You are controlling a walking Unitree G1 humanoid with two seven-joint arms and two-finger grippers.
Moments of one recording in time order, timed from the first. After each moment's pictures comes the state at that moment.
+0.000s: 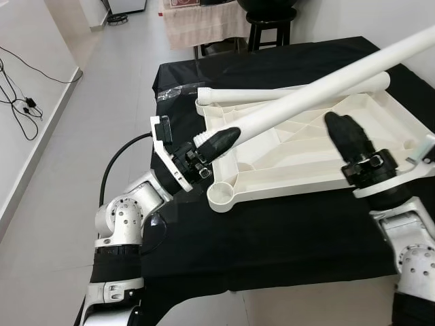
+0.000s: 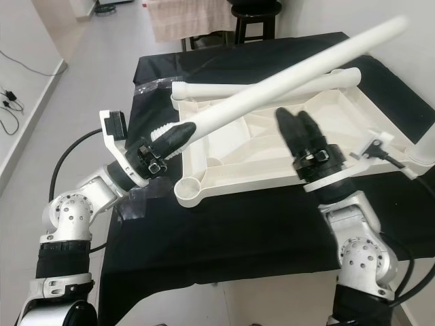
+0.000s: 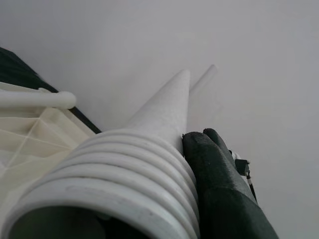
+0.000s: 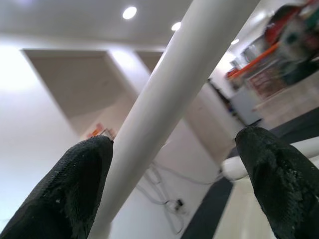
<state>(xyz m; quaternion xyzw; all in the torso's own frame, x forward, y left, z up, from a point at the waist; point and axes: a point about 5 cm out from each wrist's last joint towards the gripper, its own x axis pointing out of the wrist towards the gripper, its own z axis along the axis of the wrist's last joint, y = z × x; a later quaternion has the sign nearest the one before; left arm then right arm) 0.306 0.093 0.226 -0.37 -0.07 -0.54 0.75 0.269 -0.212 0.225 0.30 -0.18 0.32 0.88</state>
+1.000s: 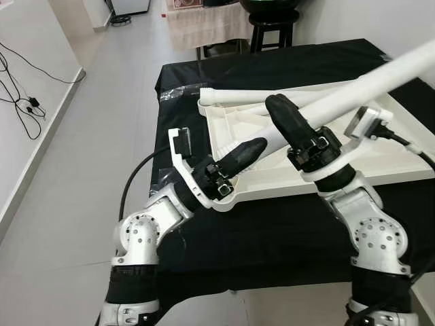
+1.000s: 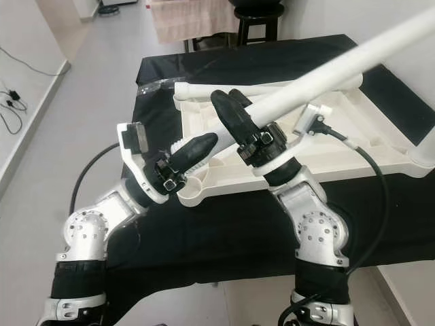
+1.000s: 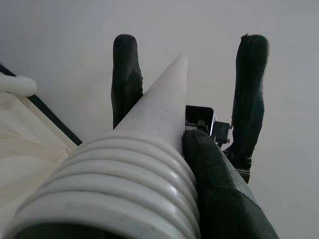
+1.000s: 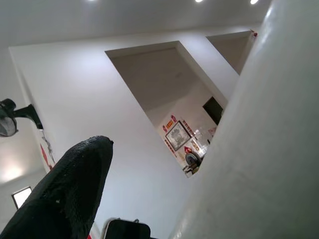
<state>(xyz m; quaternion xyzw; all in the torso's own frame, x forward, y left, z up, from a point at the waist) 0.284 0.053 0.218 -0.43 -0.04 -0.58 0.70 0.291 -0.144 0.253 0.36 -0.19 0.45 0.80</state>
